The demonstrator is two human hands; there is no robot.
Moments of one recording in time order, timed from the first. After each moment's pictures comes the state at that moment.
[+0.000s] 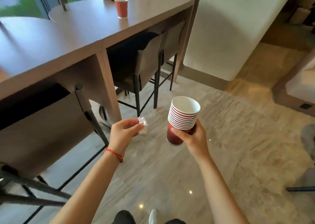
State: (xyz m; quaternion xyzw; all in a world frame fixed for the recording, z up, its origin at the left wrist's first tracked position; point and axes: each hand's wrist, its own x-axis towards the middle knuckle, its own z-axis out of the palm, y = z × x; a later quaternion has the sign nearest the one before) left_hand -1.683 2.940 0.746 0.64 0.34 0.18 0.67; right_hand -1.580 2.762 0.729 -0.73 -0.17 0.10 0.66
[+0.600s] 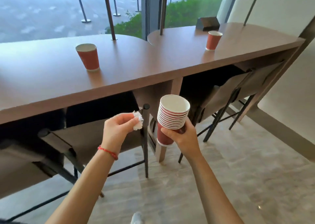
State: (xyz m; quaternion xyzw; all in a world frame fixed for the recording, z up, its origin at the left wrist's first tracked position) left_hand -1.731 3.087 0.768 0.56 0.45 0.42 0.55; right_hand -1.558 2.997 0.738 -0.63 -0.42 0.29 0.58
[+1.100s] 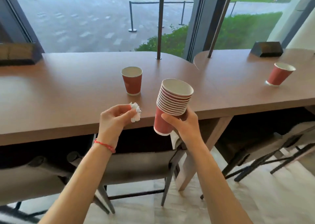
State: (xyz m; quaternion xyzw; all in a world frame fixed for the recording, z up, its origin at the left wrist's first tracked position) left_hand -1.779 3.235 0.763 0.48 0.47 0.55 0.49; right_hand -1.588 3.201 0.753 -0.52 -0.50 0.39 0.58
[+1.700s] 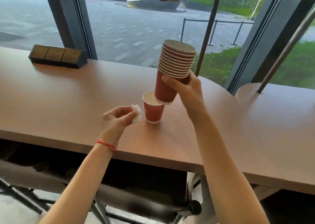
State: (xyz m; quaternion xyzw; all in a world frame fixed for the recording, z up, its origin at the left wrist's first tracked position) left_hand -1.786 3.325 0.766 0.38 0.51 0.65 0.41; right_hand -1.605 3.387 0.843 -0.38 -0.60 0.42 0.56
